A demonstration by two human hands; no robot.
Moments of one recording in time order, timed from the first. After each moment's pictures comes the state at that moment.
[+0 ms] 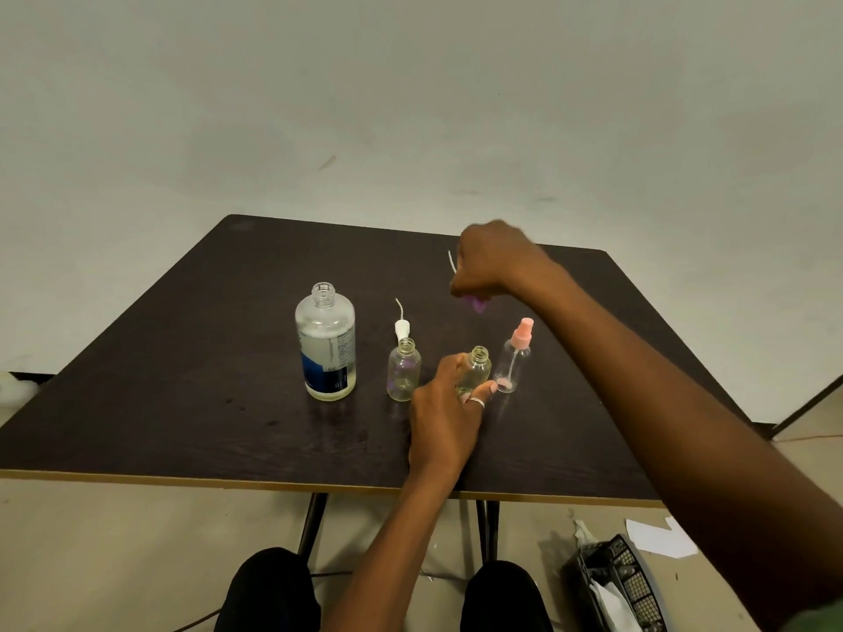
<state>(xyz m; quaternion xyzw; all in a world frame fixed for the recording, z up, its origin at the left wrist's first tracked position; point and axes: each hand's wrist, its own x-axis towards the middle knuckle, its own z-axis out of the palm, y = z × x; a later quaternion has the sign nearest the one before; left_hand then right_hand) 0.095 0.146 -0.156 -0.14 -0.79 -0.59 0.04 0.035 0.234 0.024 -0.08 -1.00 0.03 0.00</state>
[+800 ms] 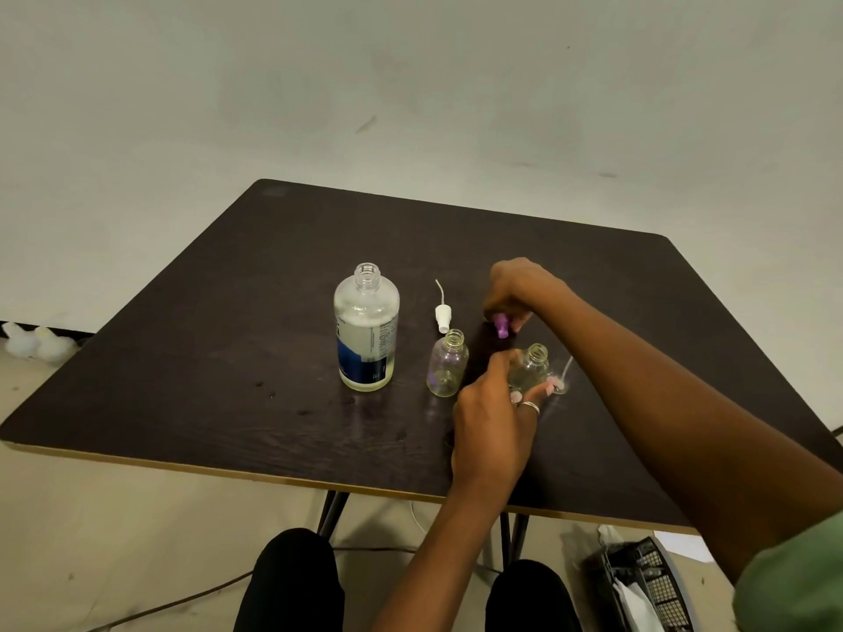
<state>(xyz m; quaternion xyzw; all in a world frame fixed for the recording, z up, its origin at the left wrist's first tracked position) 0.093 0.145 -0.160 -0.15 -0.79 -0.60 0.06 -0.048 0.247 -0.061 -0.18 -0.96 0.02 -0.19</state>
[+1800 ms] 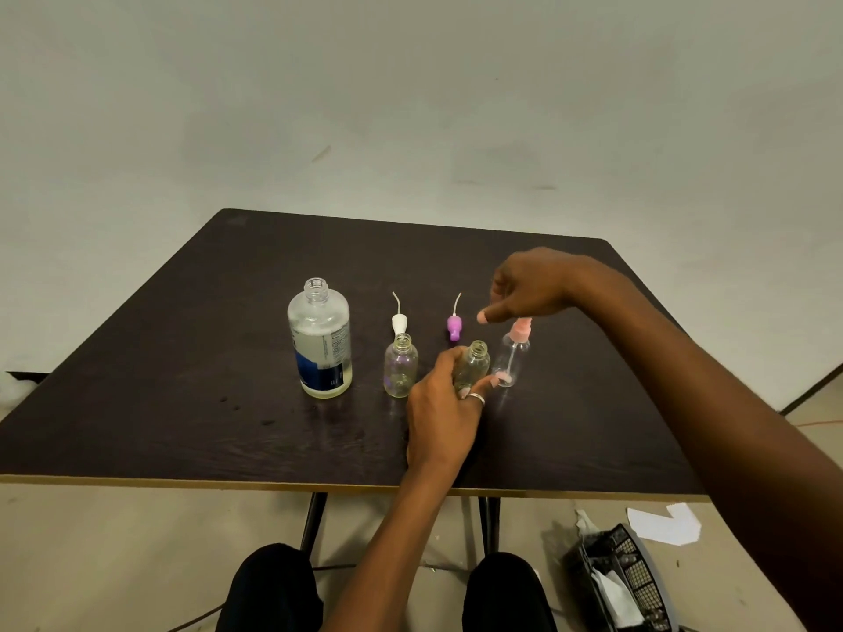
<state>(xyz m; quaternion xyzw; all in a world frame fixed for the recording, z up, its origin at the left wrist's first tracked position) 0.091 0.147 -0.162 -0.16 -0.78 -0.60 0.05 0.051 0.288 0.009 -0.04 -0.99 -0.03 -0.13</state>
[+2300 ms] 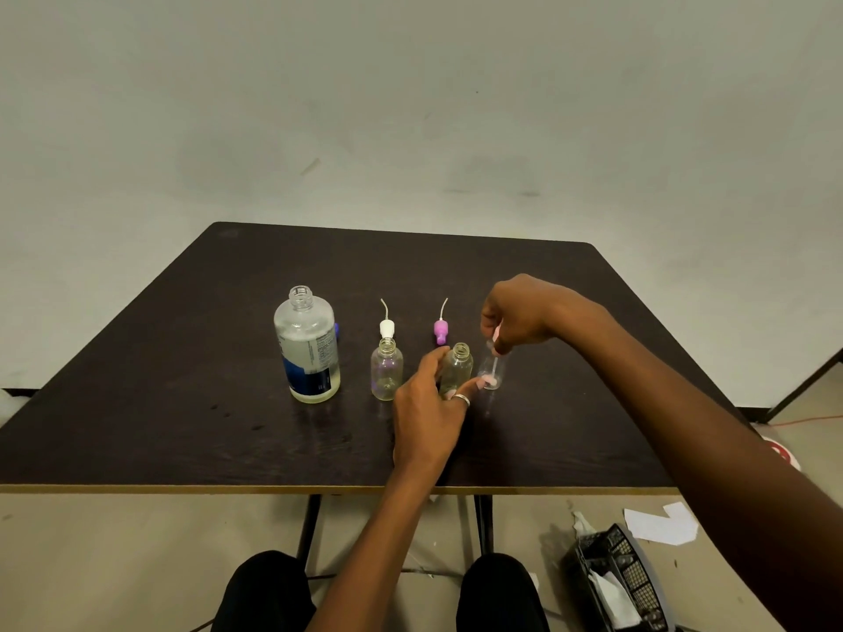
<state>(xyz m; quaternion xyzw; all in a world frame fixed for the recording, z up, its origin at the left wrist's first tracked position) 0.093 0.147 -0.158 -0.16 -0.78 -0.60 0.04 0.070 0.297 -0.017 -0.02 -0.99 -0.02 -0.12</state>
